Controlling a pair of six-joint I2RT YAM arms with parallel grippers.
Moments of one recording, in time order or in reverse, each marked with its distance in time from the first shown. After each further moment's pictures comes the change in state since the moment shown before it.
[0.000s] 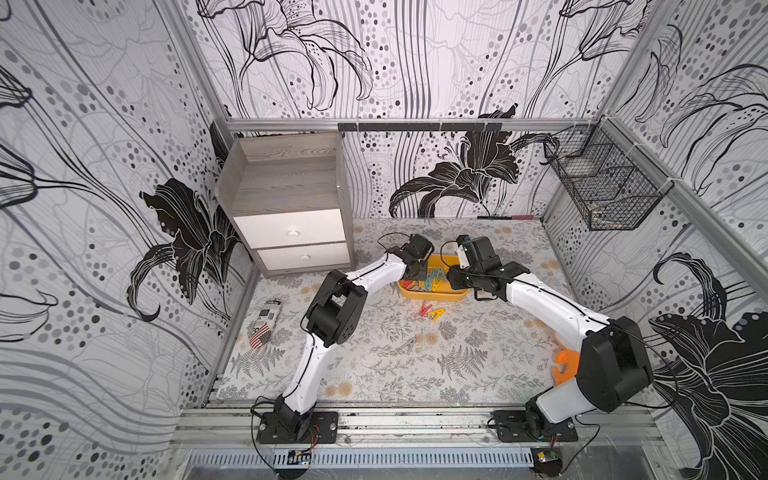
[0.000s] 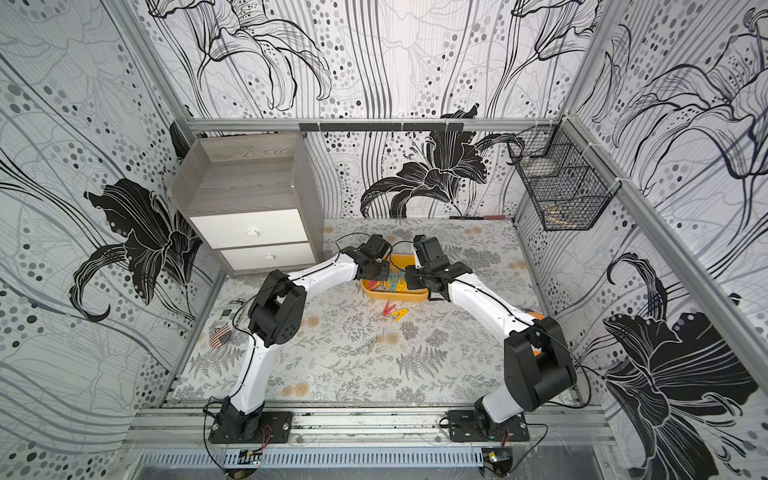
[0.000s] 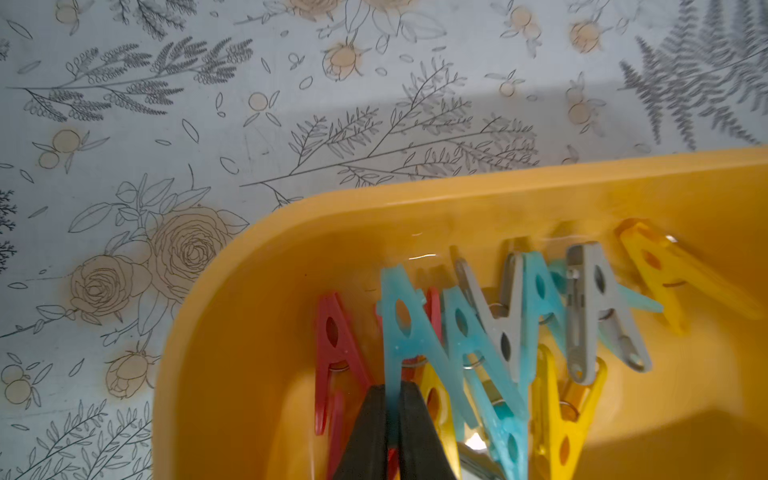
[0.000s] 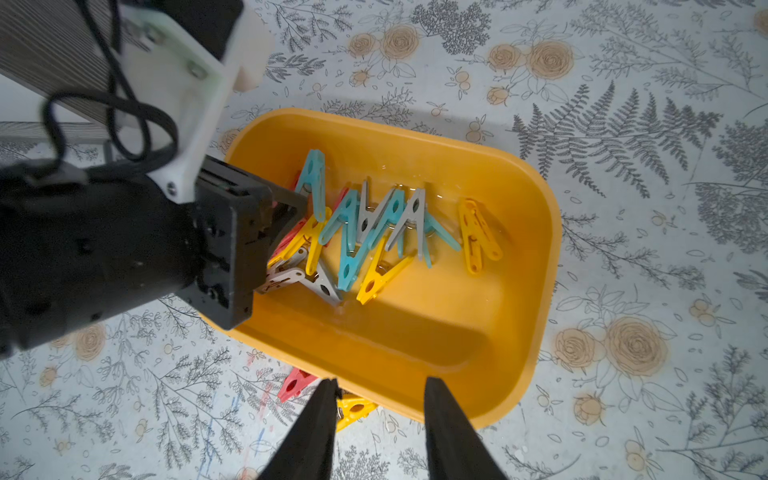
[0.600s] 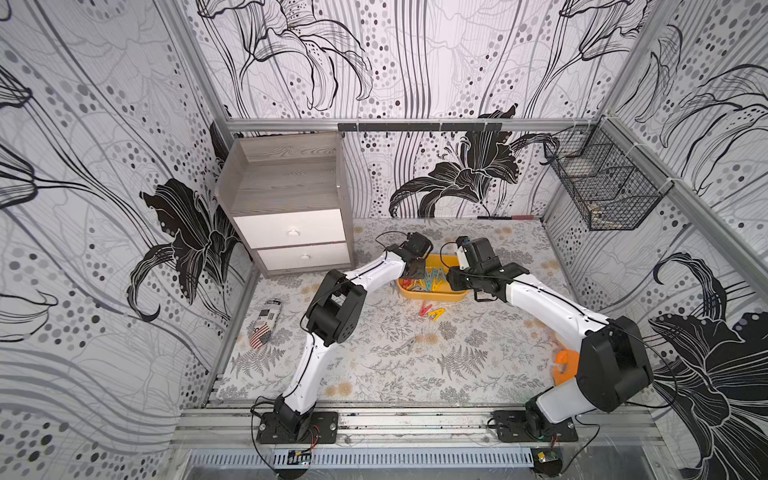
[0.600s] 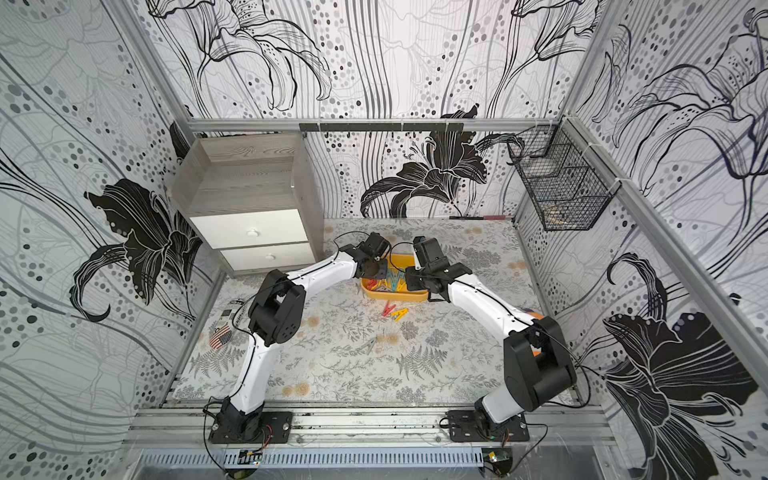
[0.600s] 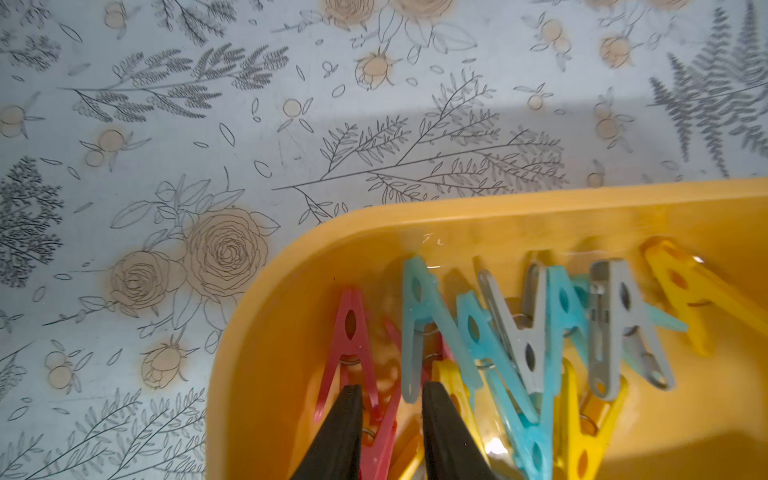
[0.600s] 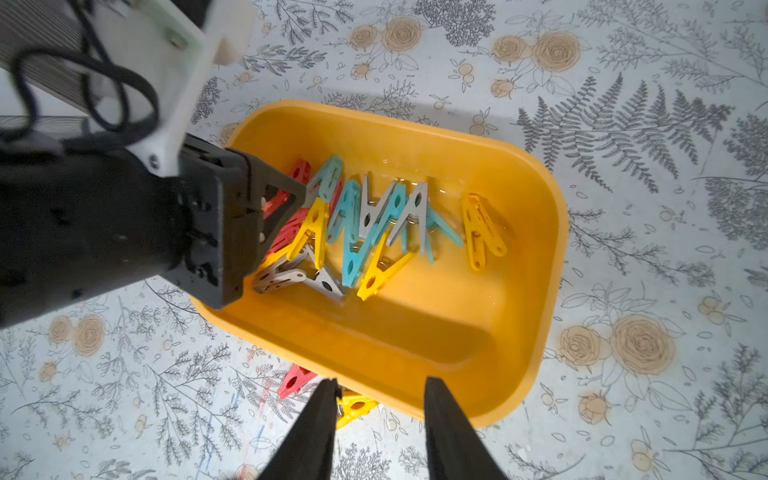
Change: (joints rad) left arm 0.008 -0.036 0.021 -0.029 -0.016 -0.015; right arm 0.000 0.000 -0.011 0.003 -0.007 0.000
